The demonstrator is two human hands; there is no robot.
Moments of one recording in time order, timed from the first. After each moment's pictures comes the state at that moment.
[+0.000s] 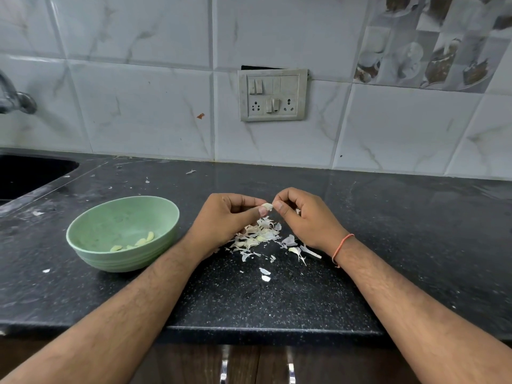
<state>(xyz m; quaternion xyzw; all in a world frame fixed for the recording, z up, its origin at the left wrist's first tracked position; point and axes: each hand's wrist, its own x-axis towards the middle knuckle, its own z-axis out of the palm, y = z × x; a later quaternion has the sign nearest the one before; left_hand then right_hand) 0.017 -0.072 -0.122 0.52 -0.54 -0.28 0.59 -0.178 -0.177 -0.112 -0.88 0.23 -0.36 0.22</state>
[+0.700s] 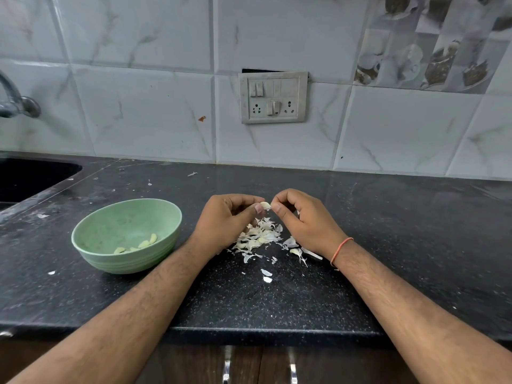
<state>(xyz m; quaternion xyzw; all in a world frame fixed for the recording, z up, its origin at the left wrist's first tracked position) 0.019 -0.076 -0.127 0.55 -0.56 -0.21 0.59 -0.175 -0.170 -0.112 -0.88 0.22 -0.38 0.20</state>
